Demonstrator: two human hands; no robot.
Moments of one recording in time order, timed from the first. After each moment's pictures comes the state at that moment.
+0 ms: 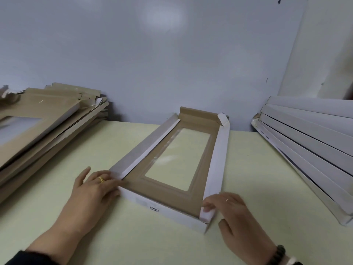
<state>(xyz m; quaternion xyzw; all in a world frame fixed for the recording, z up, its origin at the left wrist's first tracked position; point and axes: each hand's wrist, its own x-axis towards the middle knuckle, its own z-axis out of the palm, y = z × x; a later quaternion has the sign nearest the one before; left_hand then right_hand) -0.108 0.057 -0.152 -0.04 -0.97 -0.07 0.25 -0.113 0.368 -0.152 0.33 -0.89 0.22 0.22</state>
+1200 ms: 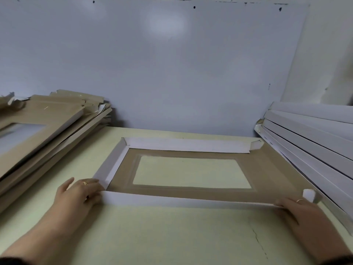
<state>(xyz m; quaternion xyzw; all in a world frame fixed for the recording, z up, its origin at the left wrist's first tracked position) -0.108 0.028 -0.141 0.05 -0.97 -0.17 0.14 -0.142 0.474 -0.156 0.09 -0.96 0.07 0.27</state>
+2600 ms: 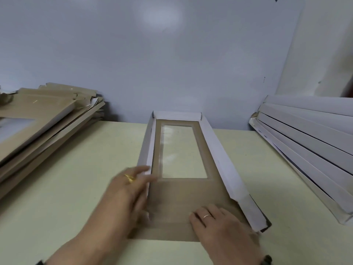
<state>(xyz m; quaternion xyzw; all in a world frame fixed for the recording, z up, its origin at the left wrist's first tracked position) -0.093 0.125 -0.118 -0.18 -0.92 -0.26 0.22 -0.107 0.337 -0.167 0.34 -0.88 -0.05 0.33</state>
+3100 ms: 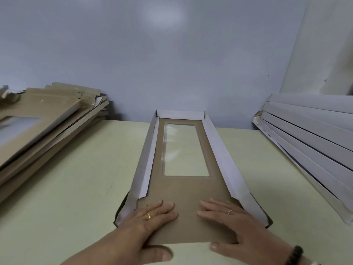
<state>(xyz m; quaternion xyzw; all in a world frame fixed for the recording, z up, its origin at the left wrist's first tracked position) -0.093 0.122 -0.160 -0.29 -0.95 -0.08 0.08 -0.118 0.388 -0.153 0.36 -0.91 0.20 -0.08</state>
